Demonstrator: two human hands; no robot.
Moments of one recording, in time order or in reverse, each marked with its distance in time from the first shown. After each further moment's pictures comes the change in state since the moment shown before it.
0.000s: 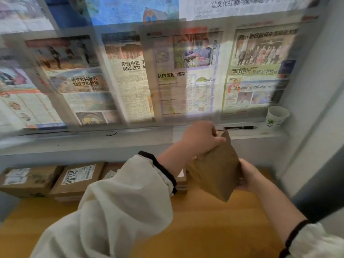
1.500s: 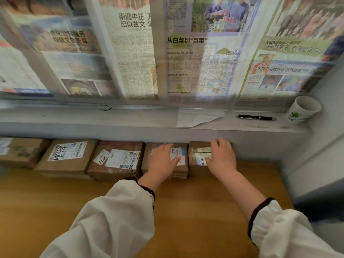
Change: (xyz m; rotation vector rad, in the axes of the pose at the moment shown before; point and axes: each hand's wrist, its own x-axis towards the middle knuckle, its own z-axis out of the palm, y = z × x) left_hand -0.032 -0.189 0.120 0.007 0.103 -0.422; right_hand 0.061 0.011 0.079 -1.349 0.369 -0.787
